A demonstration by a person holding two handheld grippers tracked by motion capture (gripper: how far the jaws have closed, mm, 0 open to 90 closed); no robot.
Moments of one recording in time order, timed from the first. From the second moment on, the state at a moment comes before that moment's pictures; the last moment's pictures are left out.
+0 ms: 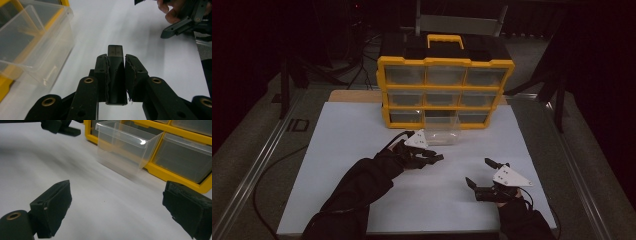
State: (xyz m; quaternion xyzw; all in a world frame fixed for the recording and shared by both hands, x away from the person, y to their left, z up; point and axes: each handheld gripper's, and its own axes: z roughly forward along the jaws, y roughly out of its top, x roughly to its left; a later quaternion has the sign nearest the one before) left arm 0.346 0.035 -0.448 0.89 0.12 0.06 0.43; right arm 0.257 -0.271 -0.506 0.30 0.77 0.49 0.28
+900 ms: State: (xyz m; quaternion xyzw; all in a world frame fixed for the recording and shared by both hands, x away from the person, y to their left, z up) left arm 0.363 0.032 -0.412 0.88 0.13 0.07 0.45; right arm 0.257 -0.272 -0.506 0.30 0.77 0.49 0.28
